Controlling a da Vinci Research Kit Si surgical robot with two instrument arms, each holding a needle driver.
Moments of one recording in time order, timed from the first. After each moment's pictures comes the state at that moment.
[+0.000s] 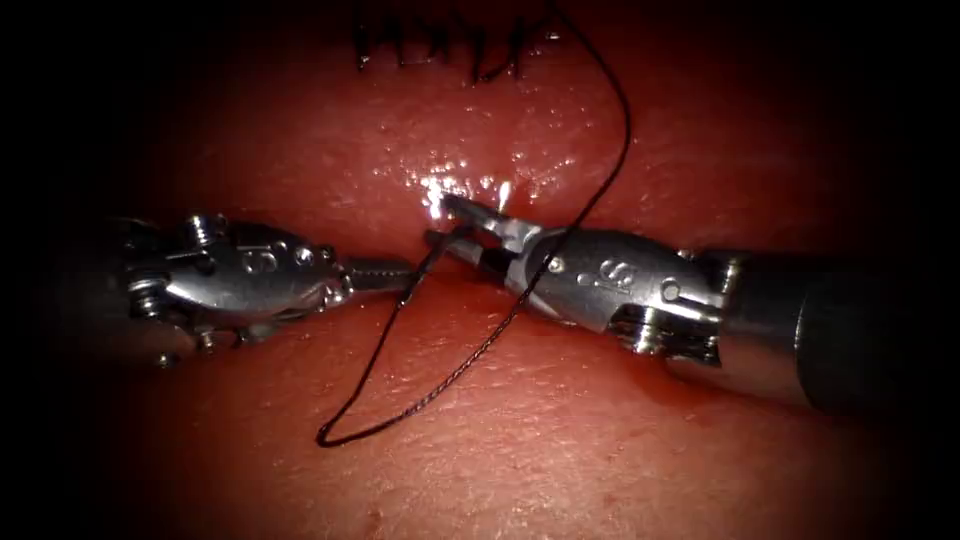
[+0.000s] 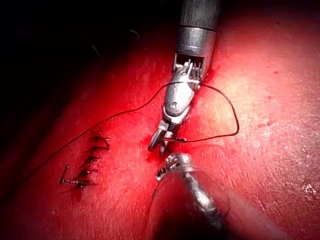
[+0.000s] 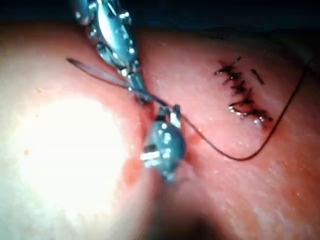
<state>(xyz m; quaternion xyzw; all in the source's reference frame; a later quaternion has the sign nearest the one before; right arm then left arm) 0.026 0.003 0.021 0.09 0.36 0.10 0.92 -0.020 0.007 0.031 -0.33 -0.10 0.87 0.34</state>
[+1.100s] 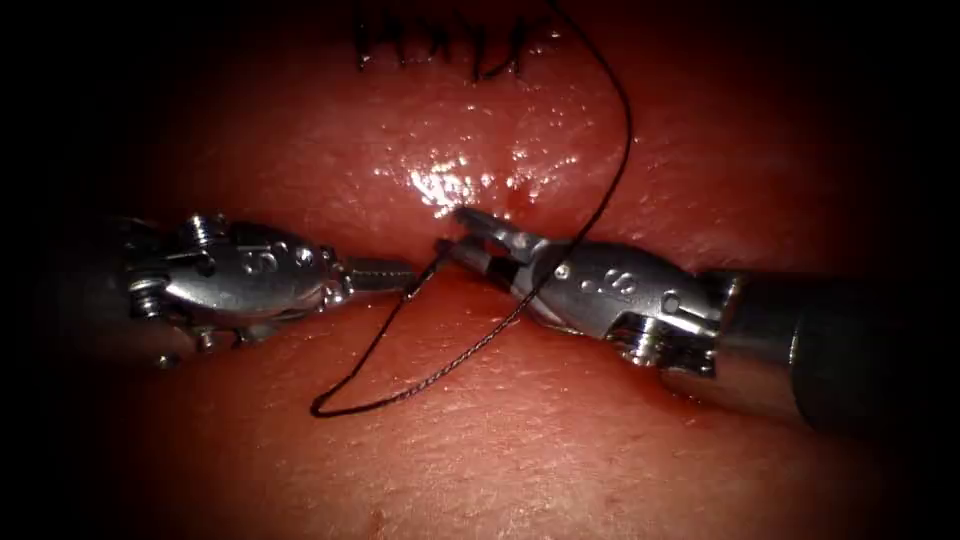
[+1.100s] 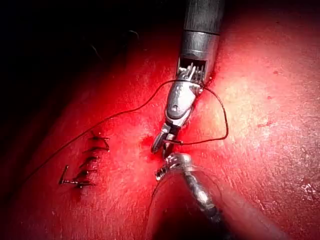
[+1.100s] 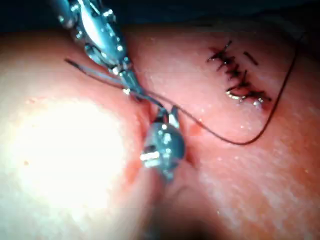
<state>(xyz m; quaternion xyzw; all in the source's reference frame) 0.024 0.001 0.023 0.15 0.32 0.16 0.92 -0.020 0.007 0.031 -0.33 -0.10 0.87 0.34</state>
